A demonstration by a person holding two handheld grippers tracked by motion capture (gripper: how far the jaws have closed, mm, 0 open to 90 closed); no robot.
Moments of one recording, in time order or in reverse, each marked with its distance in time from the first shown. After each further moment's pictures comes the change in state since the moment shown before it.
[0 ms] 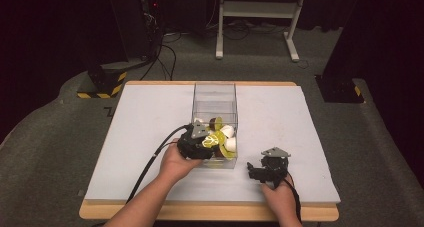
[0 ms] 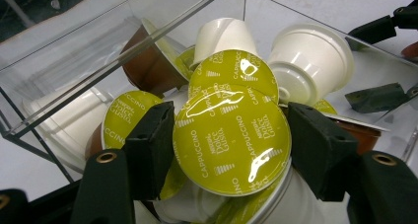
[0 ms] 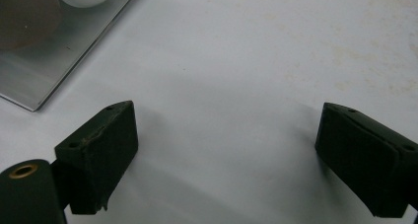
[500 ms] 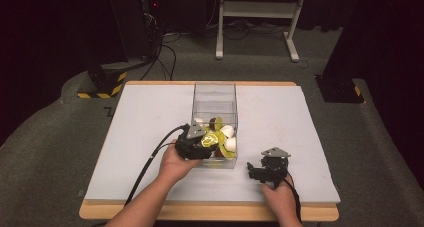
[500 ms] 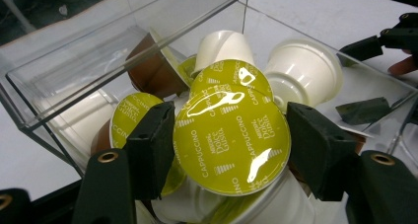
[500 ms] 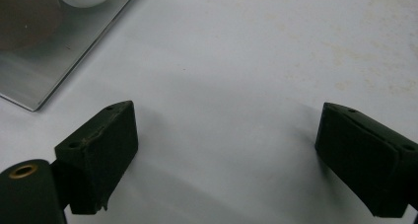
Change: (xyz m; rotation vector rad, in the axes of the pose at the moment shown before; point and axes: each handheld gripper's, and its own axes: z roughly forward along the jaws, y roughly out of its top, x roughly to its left) left arm 0.002 0.002 -0.009 -0.050 -0.023 -0.038; right arm 0.000 0.000 0.000 0.000 0.000 0.000
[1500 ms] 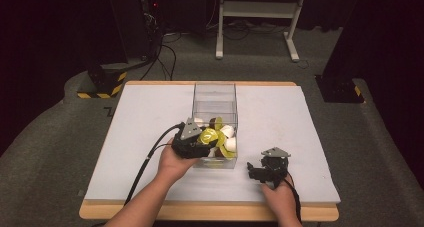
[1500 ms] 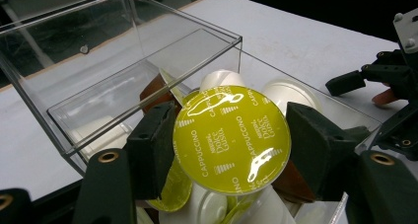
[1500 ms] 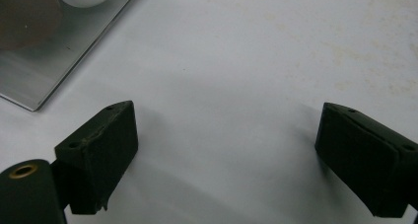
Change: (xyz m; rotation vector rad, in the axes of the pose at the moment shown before) left arm -0.004 0.012 -0.015 -0.098 -0.021 0.010; right arm 0.000 0.000 0.000 0.000 0.000 0.000
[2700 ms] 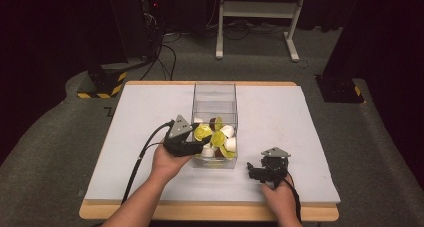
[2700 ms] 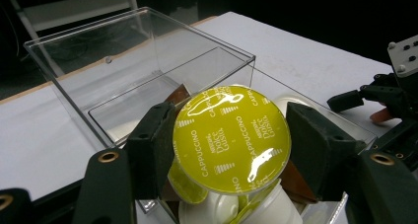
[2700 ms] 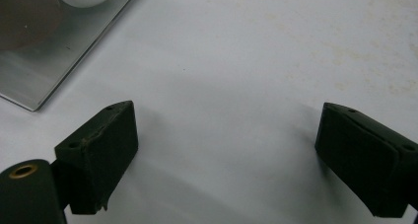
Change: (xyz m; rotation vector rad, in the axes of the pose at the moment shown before) left arm 0.011 0.011 -0.017 -0.064 0.009 -0.046; right arm 0.000 0.000 0.000 0.000 0.000 0.000
